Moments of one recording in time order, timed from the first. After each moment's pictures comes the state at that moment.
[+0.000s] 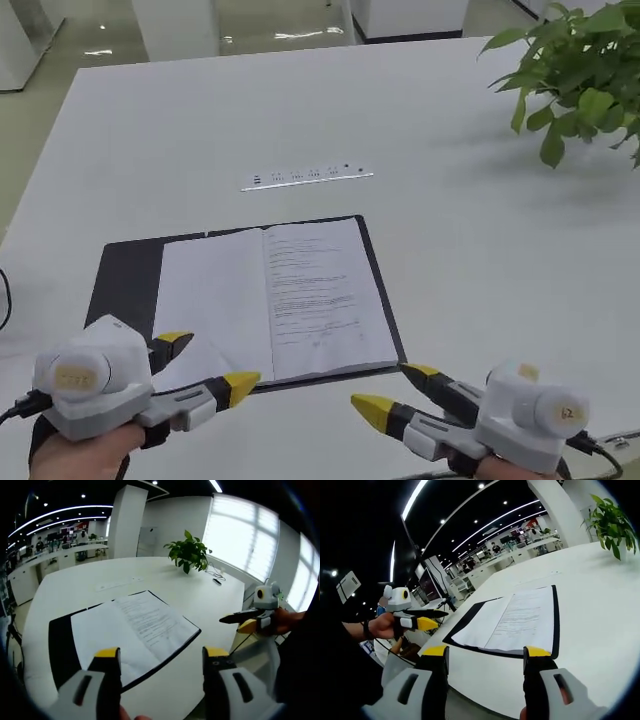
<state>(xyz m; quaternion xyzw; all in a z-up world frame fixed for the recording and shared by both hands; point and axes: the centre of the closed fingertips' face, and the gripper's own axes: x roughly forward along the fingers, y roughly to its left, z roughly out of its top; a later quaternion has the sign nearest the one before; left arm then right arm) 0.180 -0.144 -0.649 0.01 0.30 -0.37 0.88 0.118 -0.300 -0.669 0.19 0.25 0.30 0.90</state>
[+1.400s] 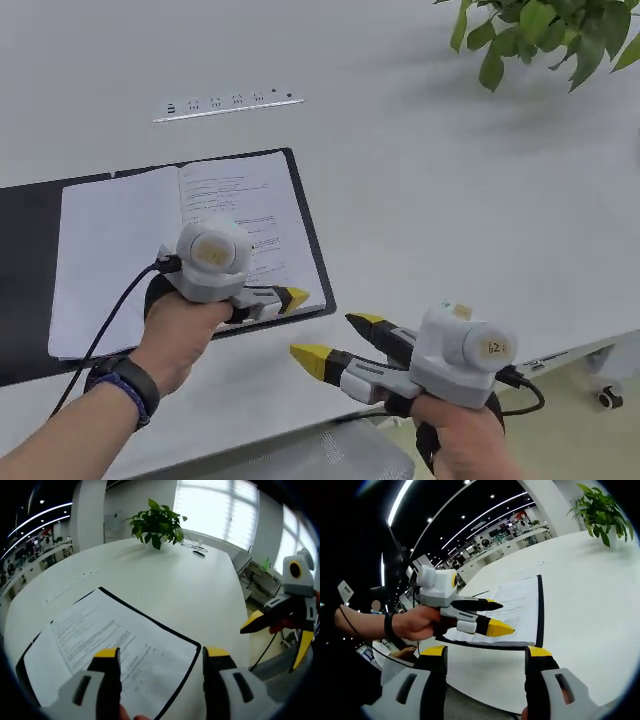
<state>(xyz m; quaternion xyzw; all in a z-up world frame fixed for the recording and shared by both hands) 0.229 -0.320 -0.738 0.12 0.33 -0.46 0.81 0.118 -0.332 -0.689 0.21 0.29 0.27 0.90</state>
